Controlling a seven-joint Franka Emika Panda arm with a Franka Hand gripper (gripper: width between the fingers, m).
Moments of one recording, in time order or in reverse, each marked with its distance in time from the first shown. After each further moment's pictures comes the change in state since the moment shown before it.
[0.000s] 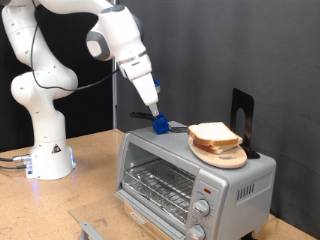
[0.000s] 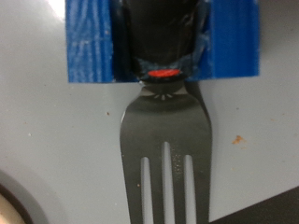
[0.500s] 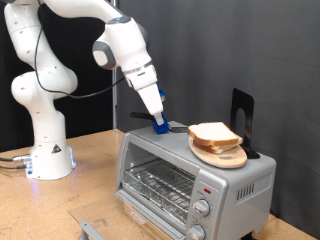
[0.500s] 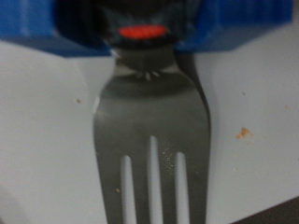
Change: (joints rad) arm 0.037 0.067 0.009 -0.007 0.043 0.072 -0.003
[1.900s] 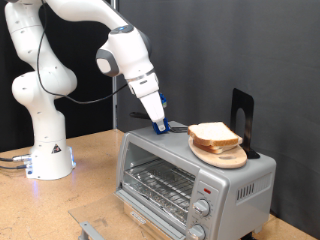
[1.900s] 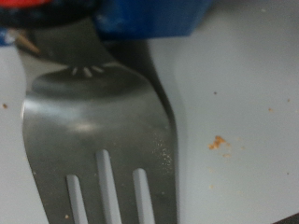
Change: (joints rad) arm 0.031 0.025 0.012 -0.036 0.043 0.063 0.007
